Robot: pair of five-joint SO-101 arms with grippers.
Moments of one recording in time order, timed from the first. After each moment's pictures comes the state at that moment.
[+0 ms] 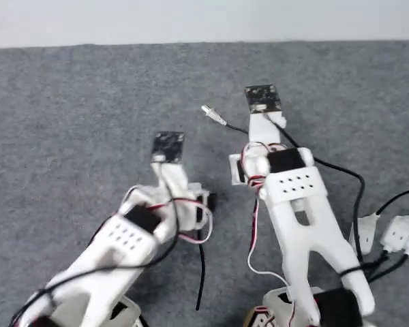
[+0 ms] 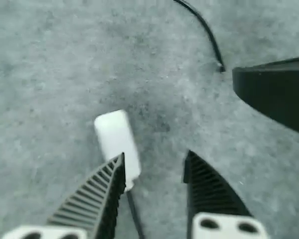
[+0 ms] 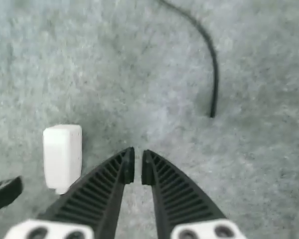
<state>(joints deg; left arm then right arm) 28.7 -31.7 58.2 43.6 30.5 -14.7 -19.4 30.2 61.1 -5.4</state>
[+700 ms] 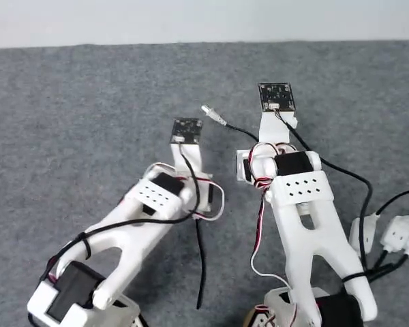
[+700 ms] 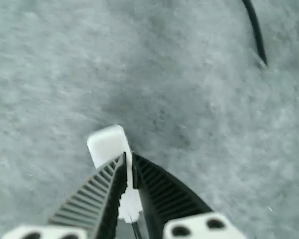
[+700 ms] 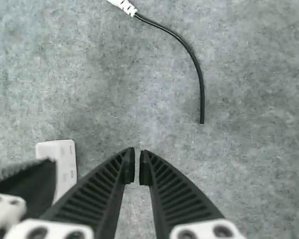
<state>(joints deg) 26.7 -4.0 40.7 45.3 30.5 -12.7 -20.8 31.6 58.7 -8.1</state>
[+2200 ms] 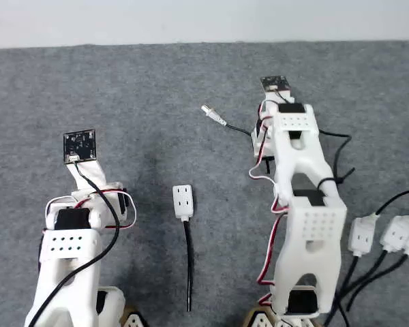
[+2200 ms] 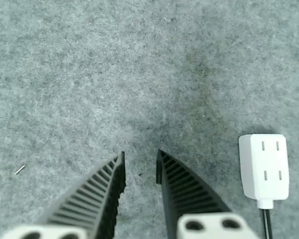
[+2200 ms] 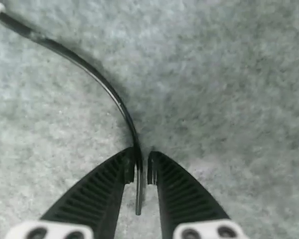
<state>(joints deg) -6.4 -43.3 64.2 53.3 11.7 -3.4 43.2 -24.4 71.6 5.0</state>
